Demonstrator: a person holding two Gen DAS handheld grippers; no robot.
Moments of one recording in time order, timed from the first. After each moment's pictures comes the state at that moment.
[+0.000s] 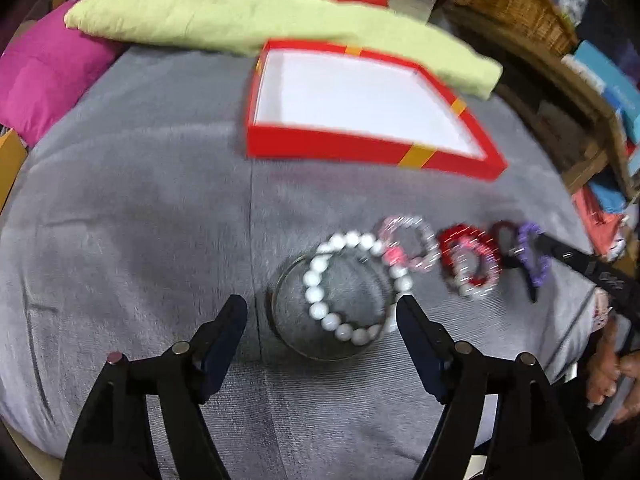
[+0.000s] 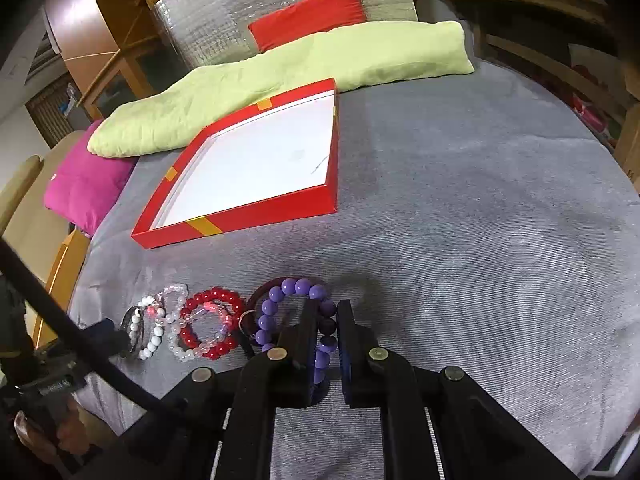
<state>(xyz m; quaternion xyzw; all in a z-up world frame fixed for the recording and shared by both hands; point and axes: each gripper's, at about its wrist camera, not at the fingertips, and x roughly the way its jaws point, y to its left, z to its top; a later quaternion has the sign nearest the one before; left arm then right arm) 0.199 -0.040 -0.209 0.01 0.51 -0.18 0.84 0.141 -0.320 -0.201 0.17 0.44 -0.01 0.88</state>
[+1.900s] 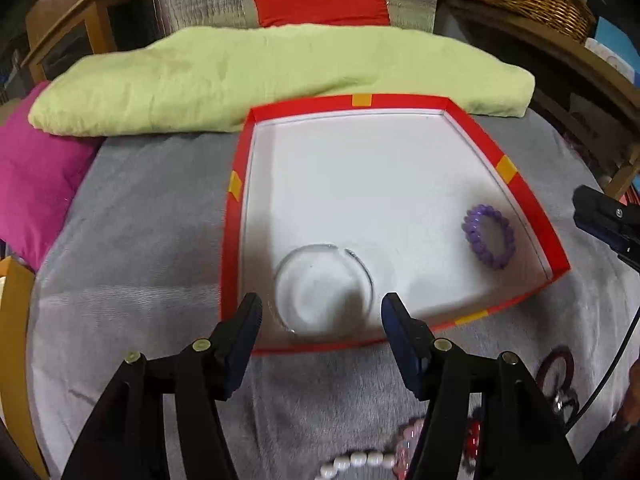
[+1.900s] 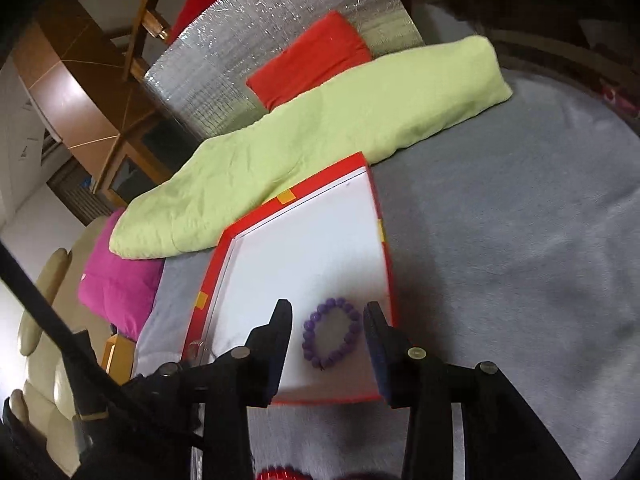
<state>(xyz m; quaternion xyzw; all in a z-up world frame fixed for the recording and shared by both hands) 0.292 -0.098 -0.173 0.11 0.45 -0.15 0.87 0.244 -0.357 -0.168 0.28 0.36 0.02 0.89</state>
